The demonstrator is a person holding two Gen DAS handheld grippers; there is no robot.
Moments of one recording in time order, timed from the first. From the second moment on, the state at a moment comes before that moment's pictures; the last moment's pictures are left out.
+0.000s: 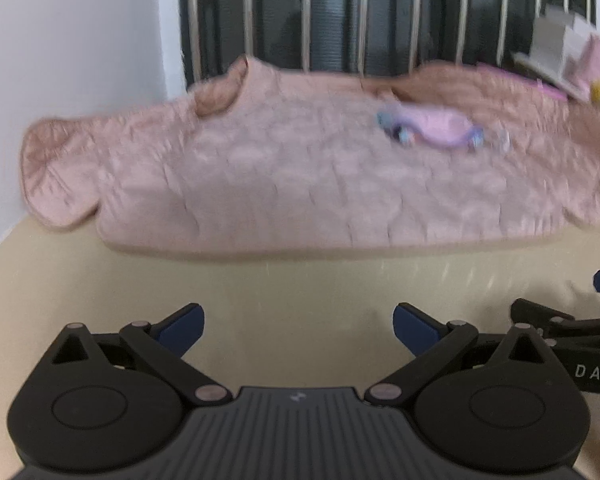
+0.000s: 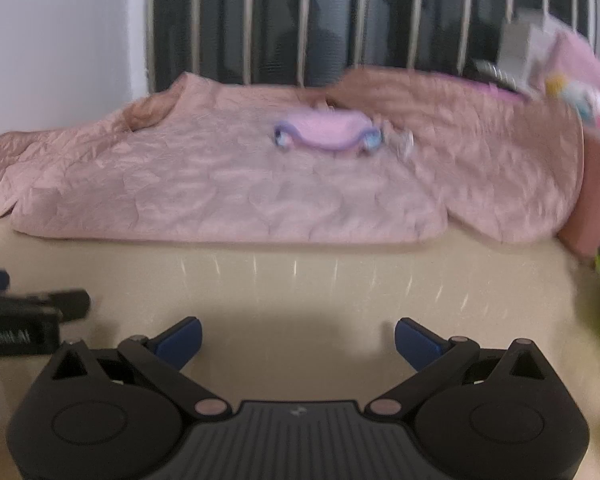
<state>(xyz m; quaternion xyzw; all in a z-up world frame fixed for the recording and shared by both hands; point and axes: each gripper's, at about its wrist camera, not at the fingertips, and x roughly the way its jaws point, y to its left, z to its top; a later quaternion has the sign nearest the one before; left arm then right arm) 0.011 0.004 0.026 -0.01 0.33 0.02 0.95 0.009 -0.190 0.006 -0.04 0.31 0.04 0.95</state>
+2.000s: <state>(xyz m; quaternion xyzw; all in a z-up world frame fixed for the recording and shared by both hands) 0.233 -0.131 0.026 0.02 0.25 -0.23 0.94 0.190 -0.321 0.086 0.25 0.24 0.13 0.93</state>
